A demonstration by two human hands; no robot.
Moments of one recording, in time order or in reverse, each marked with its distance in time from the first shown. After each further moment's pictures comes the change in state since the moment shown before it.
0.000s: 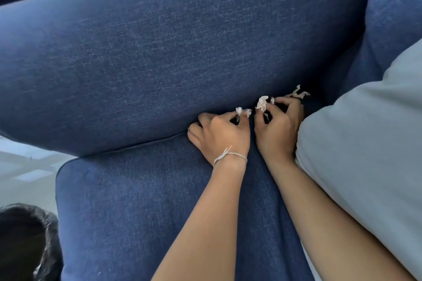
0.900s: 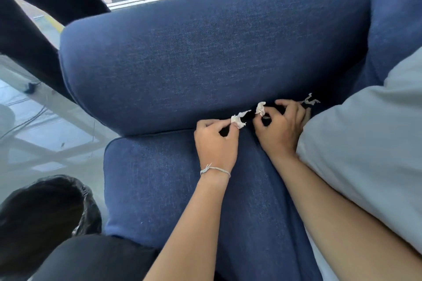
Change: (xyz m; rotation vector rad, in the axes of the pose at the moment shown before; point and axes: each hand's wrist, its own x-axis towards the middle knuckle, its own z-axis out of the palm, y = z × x) left_hand -0.020 -0.051 -0.069 -0.491 0.001 0.097; right_hand -0.016 -0.022 -0.003 -0.112 -0.040 -0.147
